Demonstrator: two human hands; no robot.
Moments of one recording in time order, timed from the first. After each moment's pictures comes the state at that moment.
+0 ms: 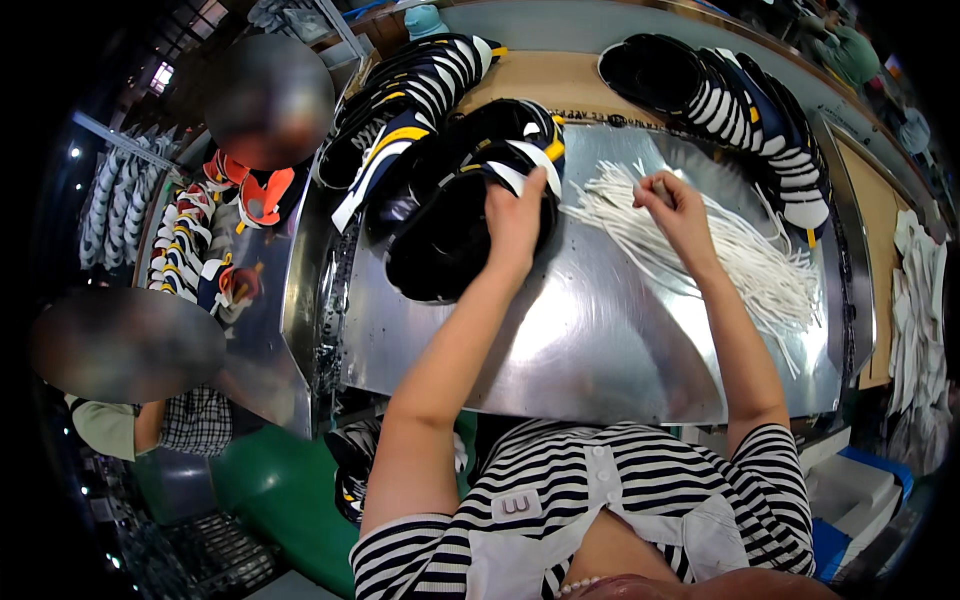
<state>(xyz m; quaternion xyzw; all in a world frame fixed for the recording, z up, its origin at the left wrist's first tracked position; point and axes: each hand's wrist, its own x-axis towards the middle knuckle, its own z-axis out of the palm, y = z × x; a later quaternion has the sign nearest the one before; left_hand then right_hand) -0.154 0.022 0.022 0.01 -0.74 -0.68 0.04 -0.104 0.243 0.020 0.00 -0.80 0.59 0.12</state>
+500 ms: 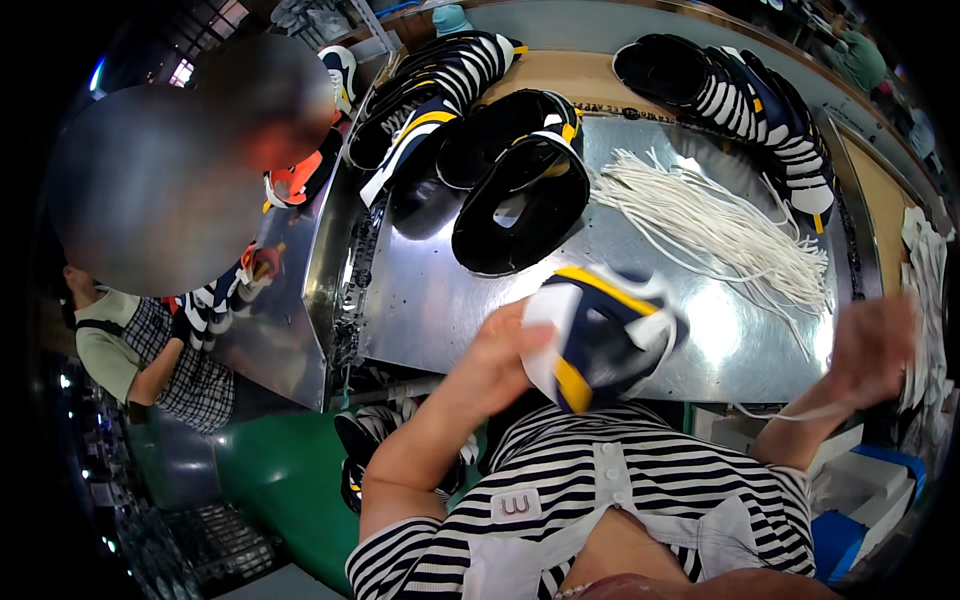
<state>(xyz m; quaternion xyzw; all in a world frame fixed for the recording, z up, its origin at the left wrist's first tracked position) 0.022 -0.061 0.088 -0.07 -0.34 -0.86 -0.38 0.094 0.304 0.156 0.35 -0.35 0.86 0.14</state>
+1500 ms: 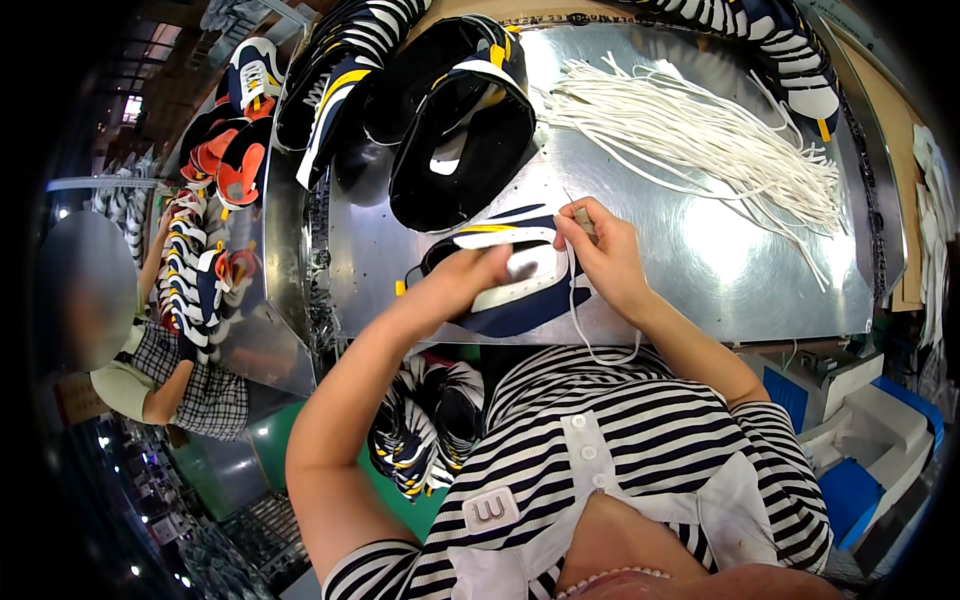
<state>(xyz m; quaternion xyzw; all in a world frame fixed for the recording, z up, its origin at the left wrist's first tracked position) -0.026 -0.062 0.032 -0.04 -0.80 -0.42 -0.42 0.033 0.147 -0.018 -0.09 -0.72 0.69 0.02</state>
